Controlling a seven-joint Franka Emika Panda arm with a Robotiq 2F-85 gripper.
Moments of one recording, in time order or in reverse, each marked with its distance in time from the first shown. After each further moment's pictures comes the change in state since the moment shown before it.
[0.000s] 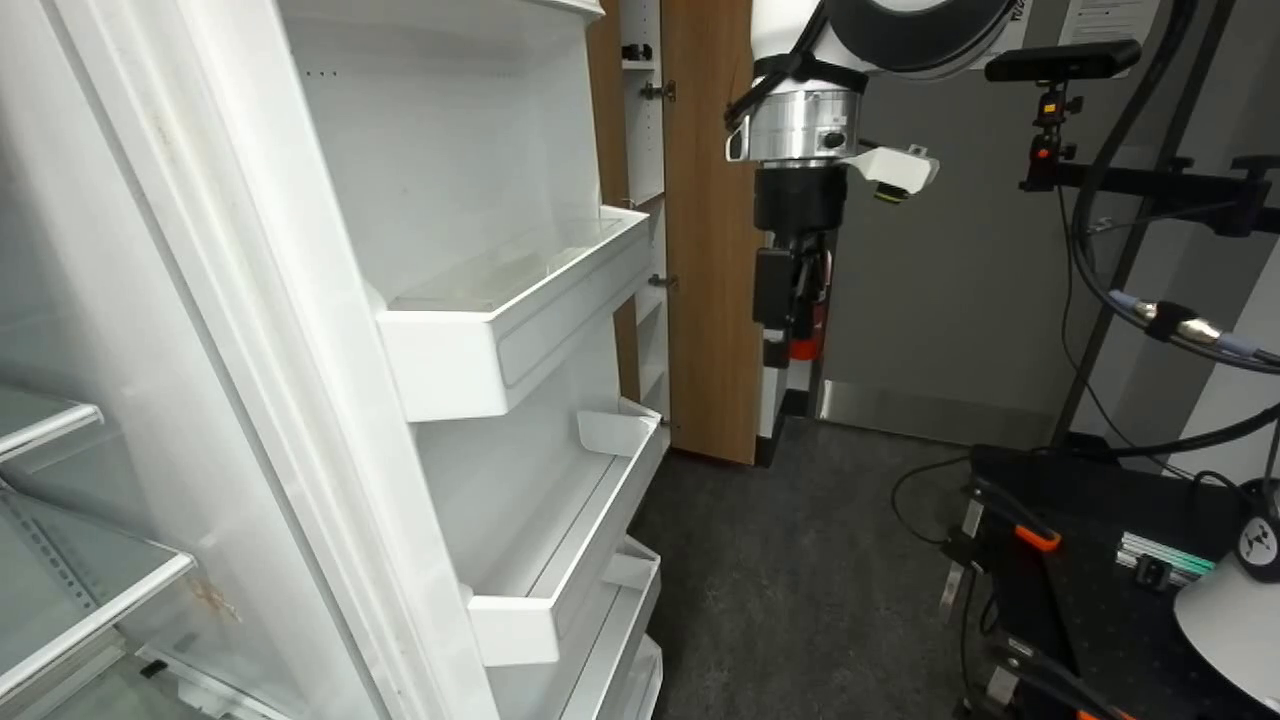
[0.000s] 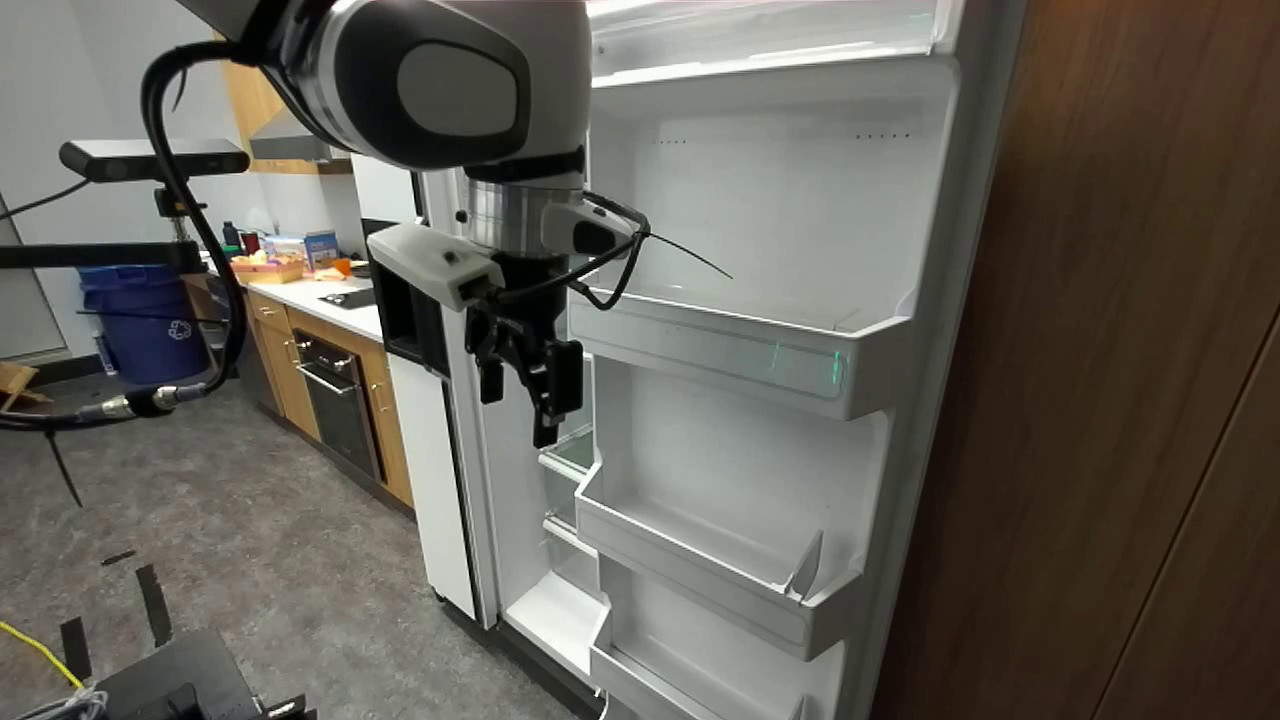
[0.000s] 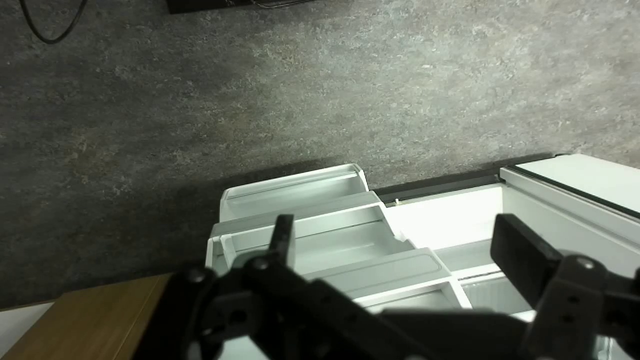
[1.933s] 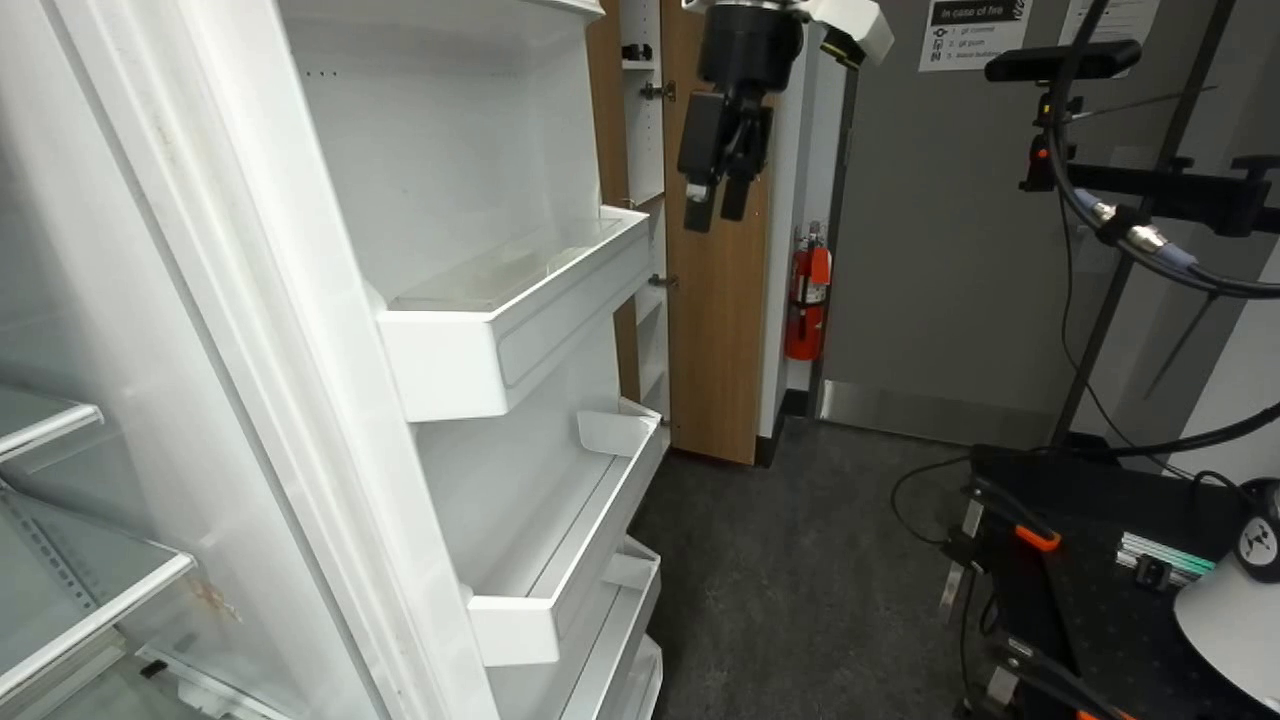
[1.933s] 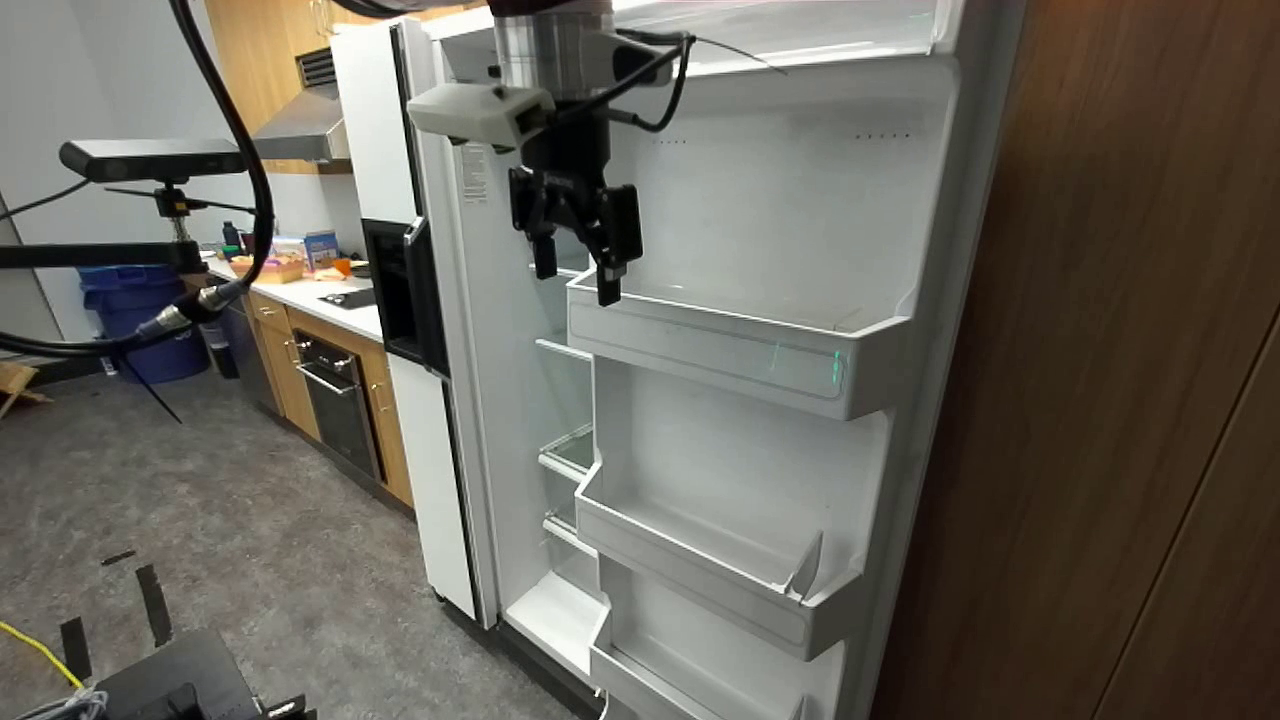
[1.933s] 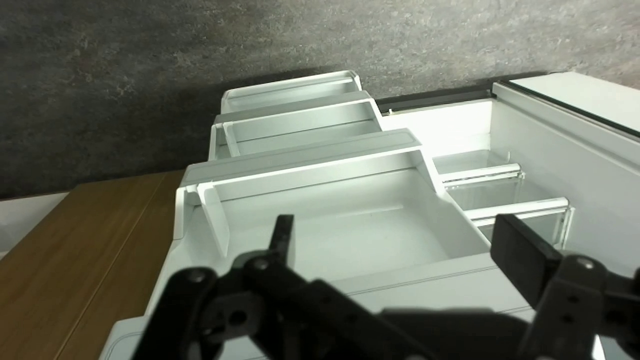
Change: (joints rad) arm -0.009 -0.012 0.009 0.241 -0.024 -0.057 0.004
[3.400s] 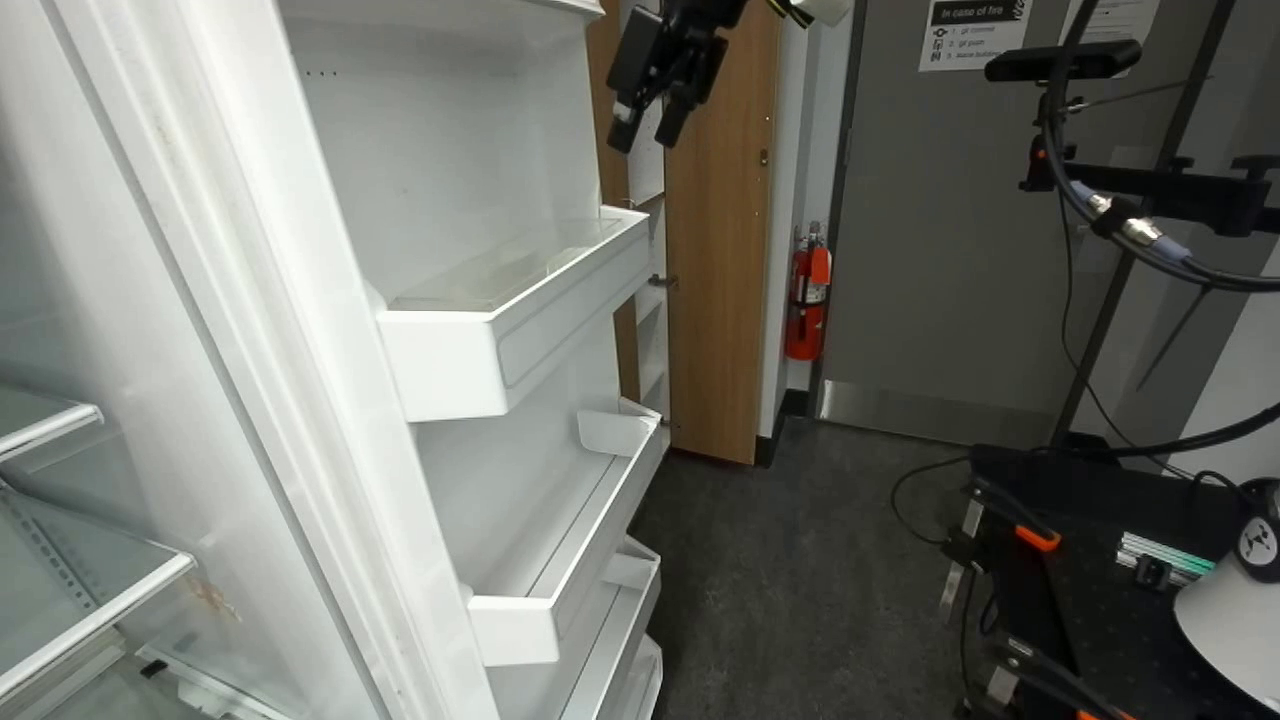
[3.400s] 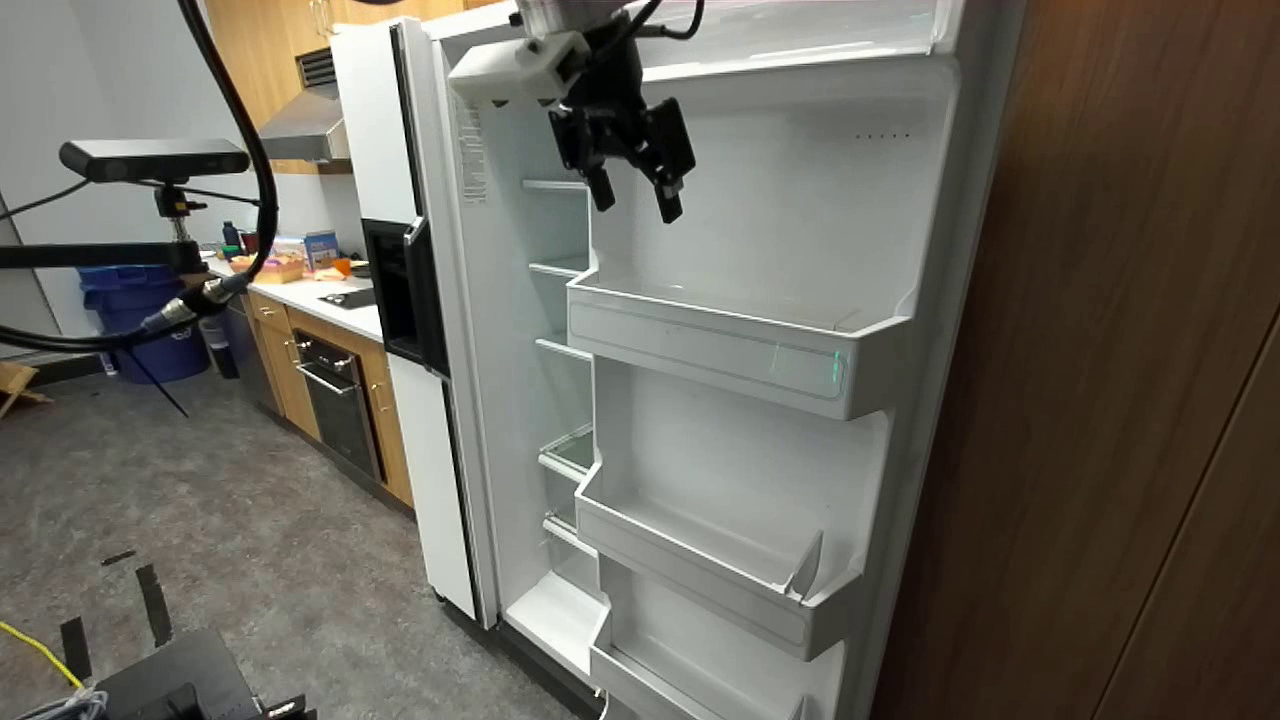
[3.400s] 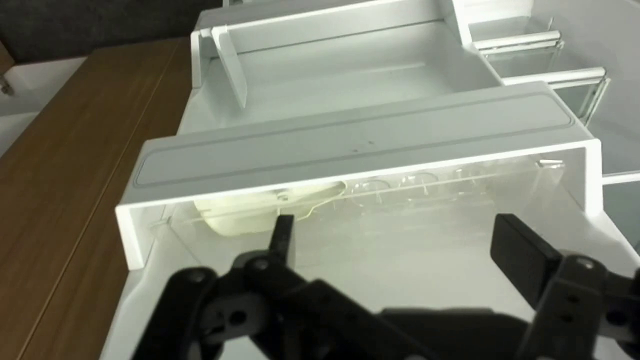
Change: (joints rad) arm -0.001 0.007 0.014 0.053 -0.079 0.269 0.056
